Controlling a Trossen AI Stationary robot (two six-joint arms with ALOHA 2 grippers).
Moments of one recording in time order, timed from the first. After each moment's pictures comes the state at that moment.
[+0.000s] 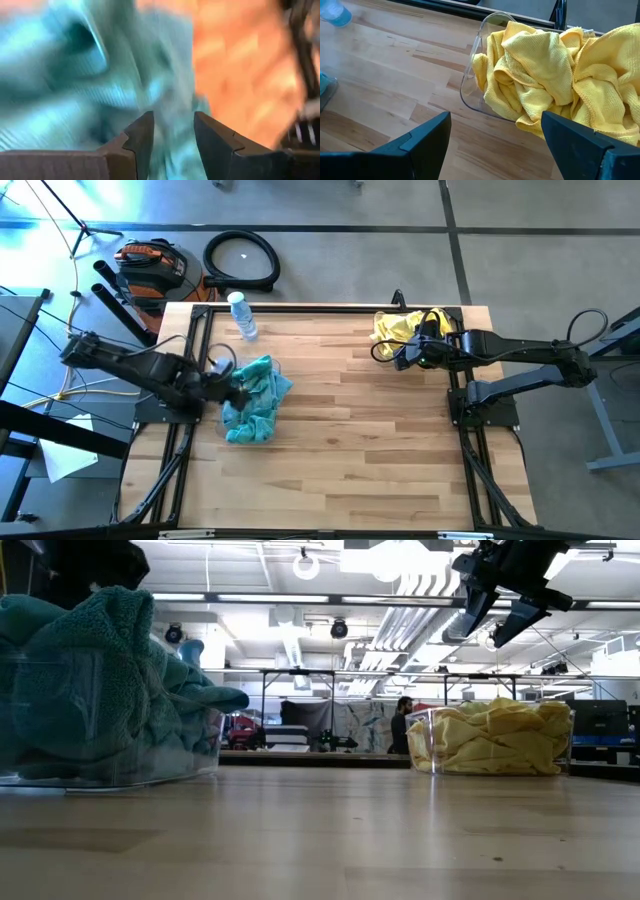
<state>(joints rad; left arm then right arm) -0.27 0.84 0.77 -0.87 -0.26 -1.34 -0.09 1.07 1.05 -1.08 0.55 1.02</state>
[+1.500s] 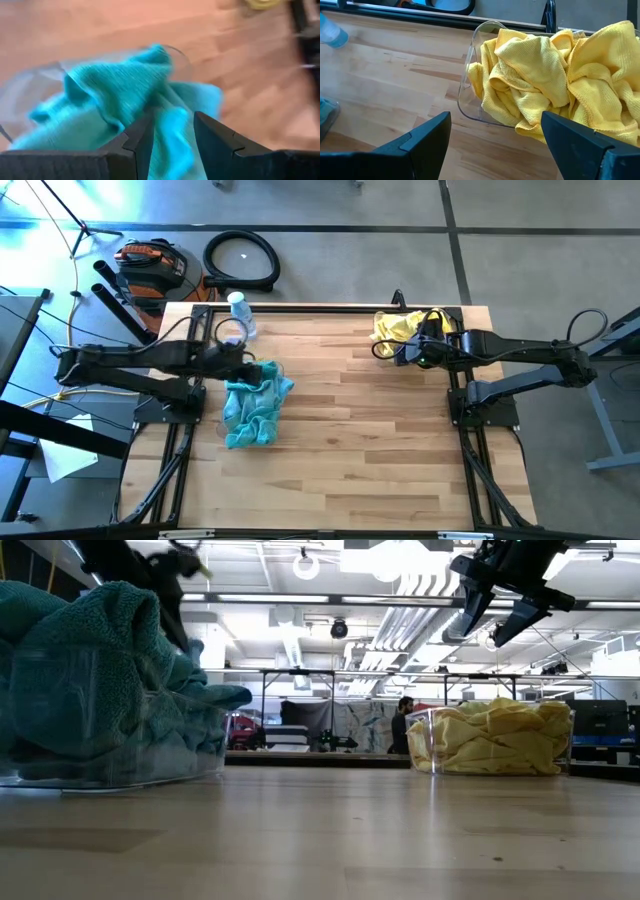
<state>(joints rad) 0.08 0.94 0.77 -0.76 -0.22 -1.10 -0.09 1.07 1.05 -1.08 0.59 1.10</state>
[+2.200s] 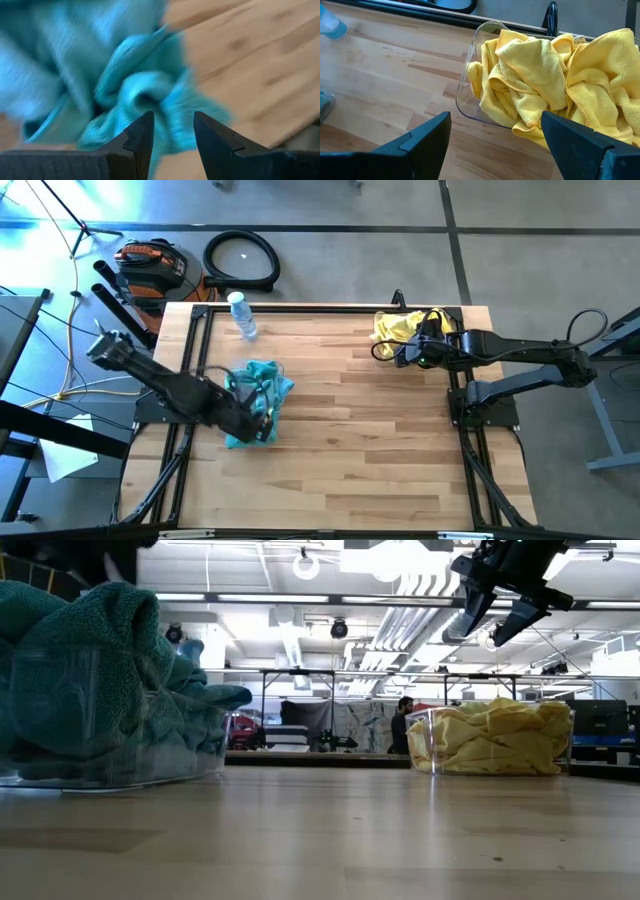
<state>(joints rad) -0.47 1.32 1.18 -1.08 -0.25 -1.60 -0.09 1.07 1.05 -1.08 0.59 1.05</state>
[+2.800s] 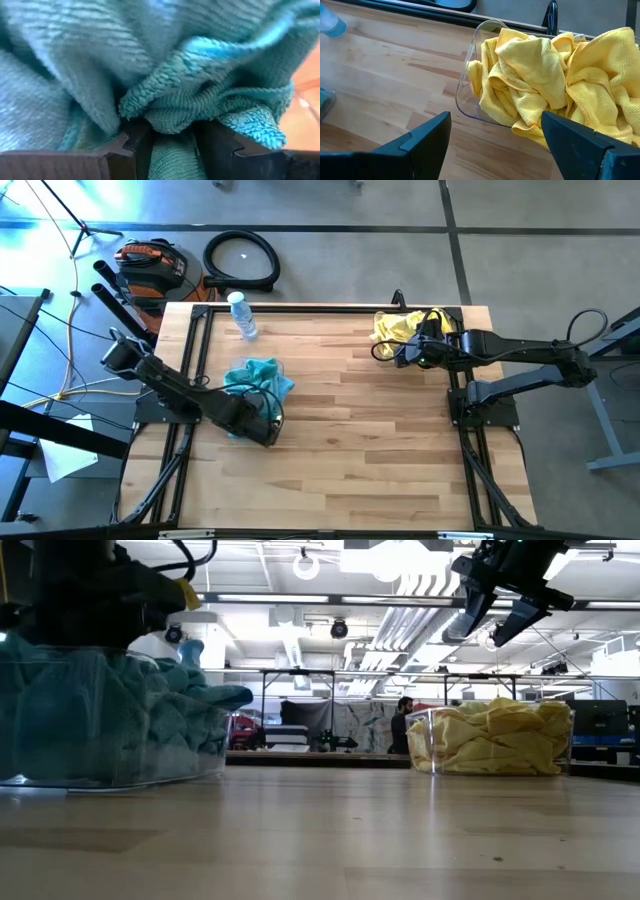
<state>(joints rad) -0.42 1.51 1.00 -0.97 -0.14 -1.63 -0.09 1.07 1.05 -1.08 0.59 1.05</state>
